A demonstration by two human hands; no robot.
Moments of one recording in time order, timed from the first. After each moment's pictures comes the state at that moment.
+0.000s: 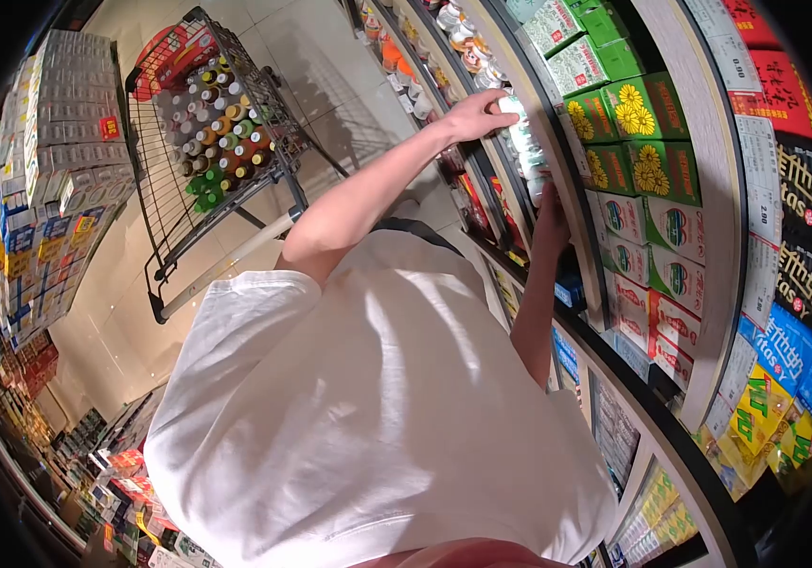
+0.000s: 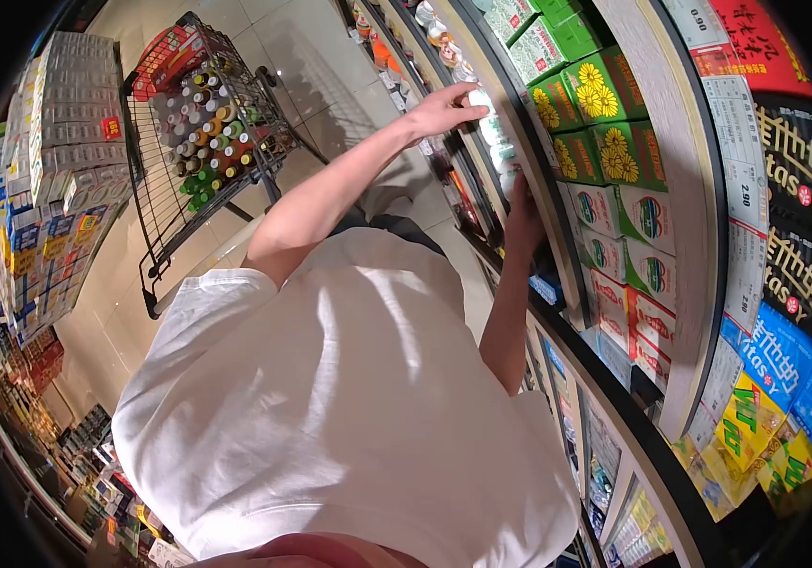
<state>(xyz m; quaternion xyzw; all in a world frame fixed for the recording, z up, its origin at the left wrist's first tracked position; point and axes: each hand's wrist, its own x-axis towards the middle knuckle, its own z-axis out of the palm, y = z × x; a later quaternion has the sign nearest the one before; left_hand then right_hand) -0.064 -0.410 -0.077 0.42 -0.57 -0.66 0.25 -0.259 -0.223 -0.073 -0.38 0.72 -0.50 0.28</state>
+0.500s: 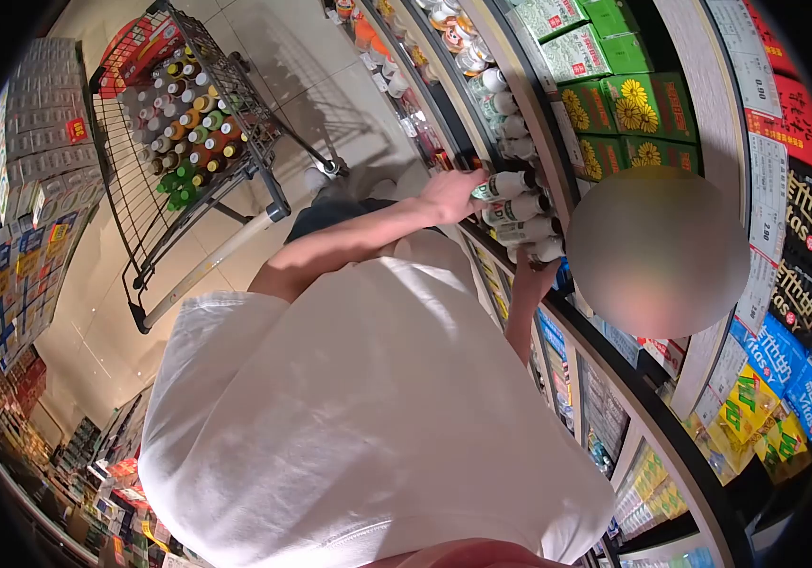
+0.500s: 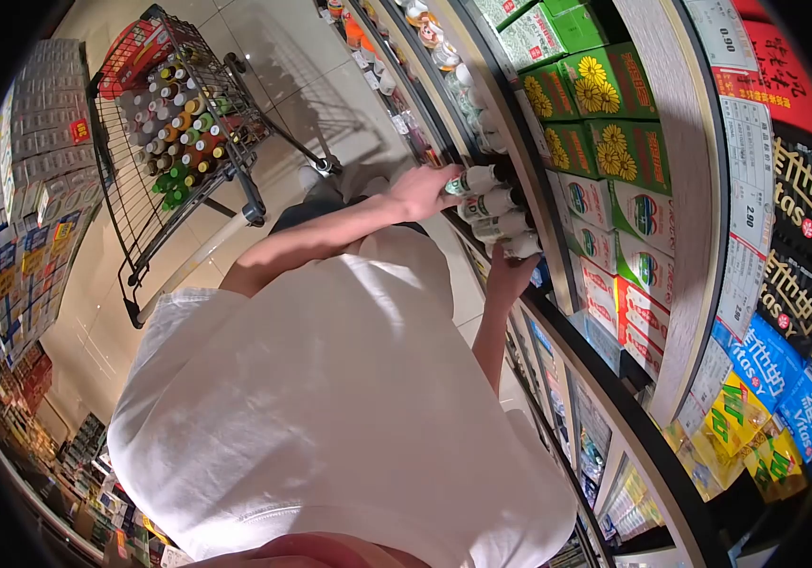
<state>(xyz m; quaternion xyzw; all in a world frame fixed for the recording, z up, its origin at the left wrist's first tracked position) -0.070 -0.272 -0.088 0.43 -0.75 -0.50 0.06 -0.277 -0.087 -0.084 -0.27 0.85 -0.38 0.27</state>
